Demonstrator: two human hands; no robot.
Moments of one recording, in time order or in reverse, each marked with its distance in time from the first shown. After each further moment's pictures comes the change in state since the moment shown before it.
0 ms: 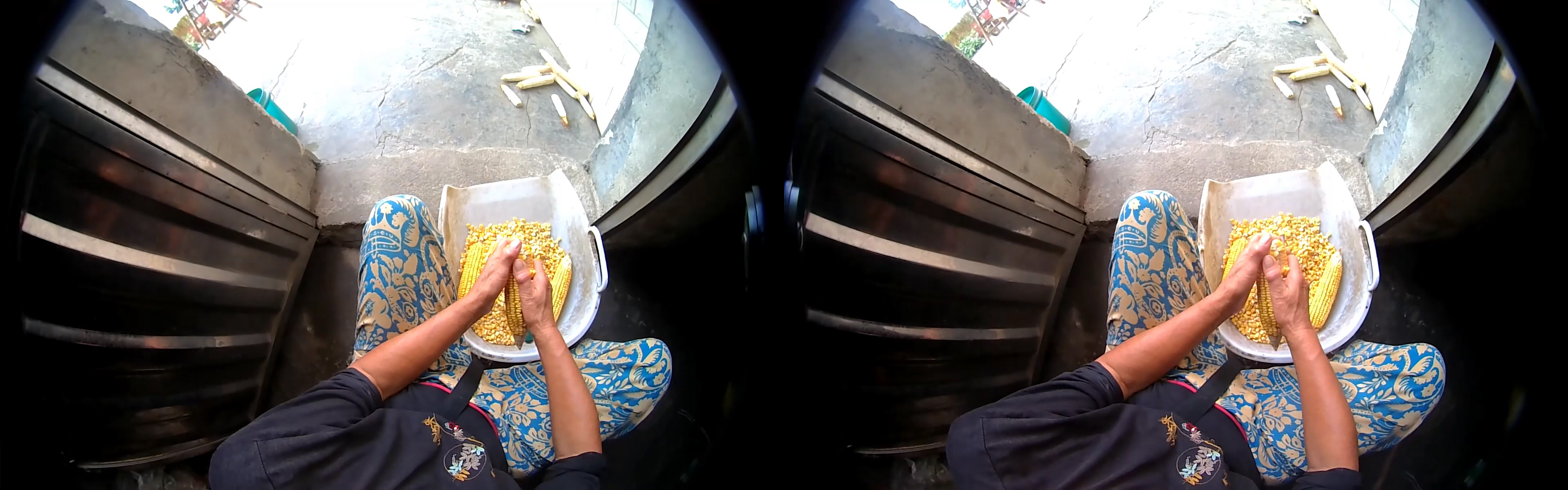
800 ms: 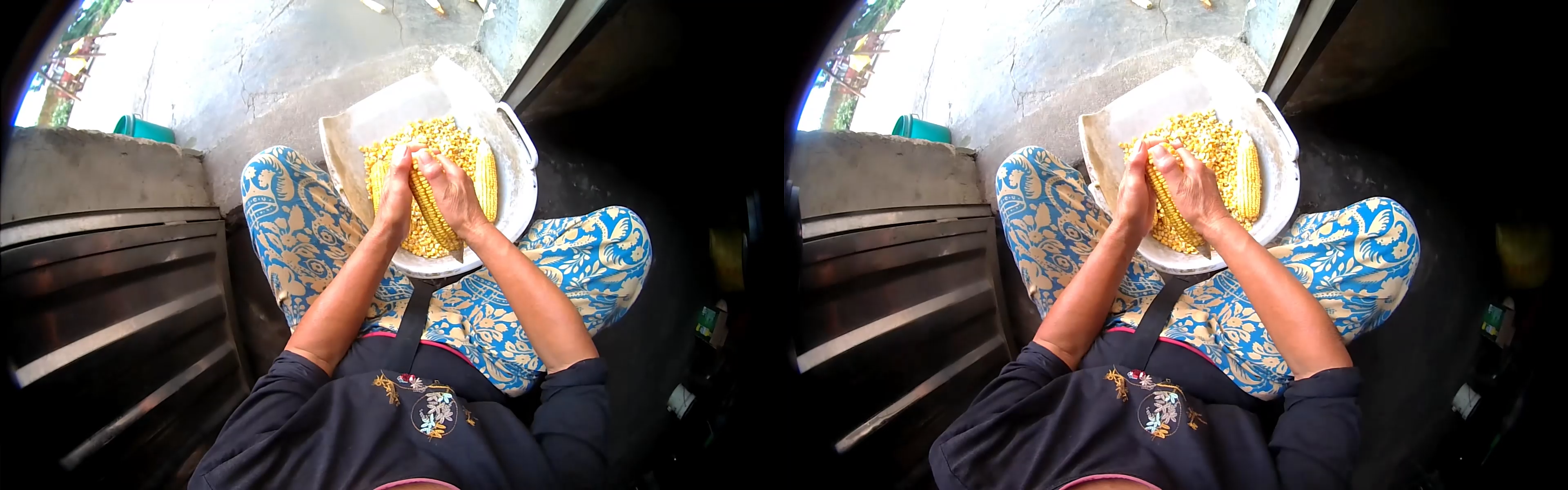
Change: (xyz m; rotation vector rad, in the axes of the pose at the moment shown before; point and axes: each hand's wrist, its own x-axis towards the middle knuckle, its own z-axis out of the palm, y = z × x) left_hand 0.004 -0.014 0.003 -0.067 -0.007 0.098; right_hand 0.008 0.011 0.003 0.148 0.103 -0.019
